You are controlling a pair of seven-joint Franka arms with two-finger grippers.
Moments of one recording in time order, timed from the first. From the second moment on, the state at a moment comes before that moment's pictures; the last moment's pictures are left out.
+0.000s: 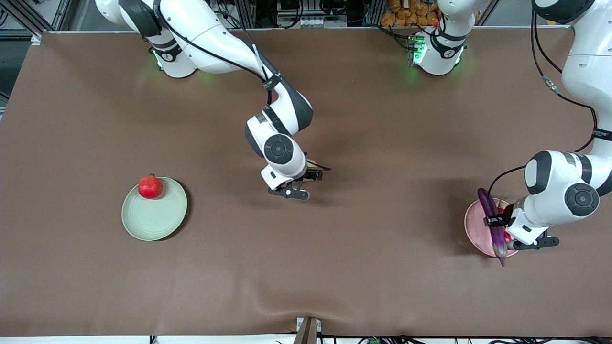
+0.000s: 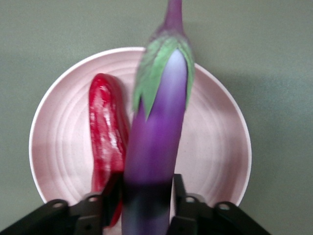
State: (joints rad) left arm 0.49 0.75 -0.48 -1.60 0.45 2.22 -0.28; right arm 0.76 0.82 -0.05 -1.38 0.27 2.15 0.77
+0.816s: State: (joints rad) left arm 0.55 0.53 -0.60 -1.52 0.34 2.06 -0.28; right arm 0.69 0.84 -0.09 -1.33 0.21 2.06 0.82
